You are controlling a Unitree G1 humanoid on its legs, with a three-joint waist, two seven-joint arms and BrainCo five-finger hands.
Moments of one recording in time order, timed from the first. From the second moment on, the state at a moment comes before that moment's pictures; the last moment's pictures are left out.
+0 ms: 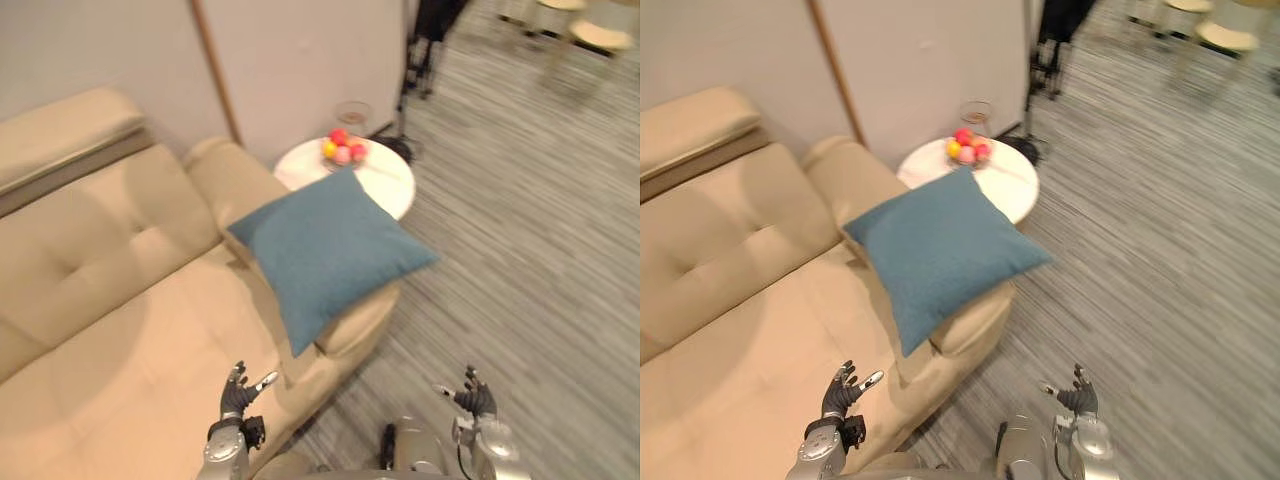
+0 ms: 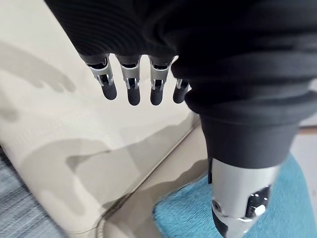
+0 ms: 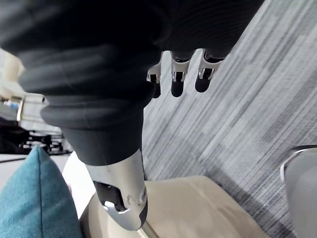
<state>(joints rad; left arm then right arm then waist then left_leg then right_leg) 0.14 0.03 0.00 0.62 -0.13 -0.13 0.15 0.16 -0.09 -0.20 0.65 0.08 -0.11 -0.14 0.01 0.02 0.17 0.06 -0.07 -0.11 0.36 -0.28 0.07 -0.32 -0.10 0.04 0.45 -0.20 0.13</state>
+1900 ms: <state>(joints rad) -0.79 0.17 -0.19 0.87 -0.31 -0.16 0.27 -0.81 -0.40 0.14 0.74 0.08 -0.10 -0.22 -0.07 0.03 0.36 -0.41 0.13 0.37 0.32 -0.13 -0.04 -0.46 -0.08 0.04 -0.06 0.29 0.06</state>
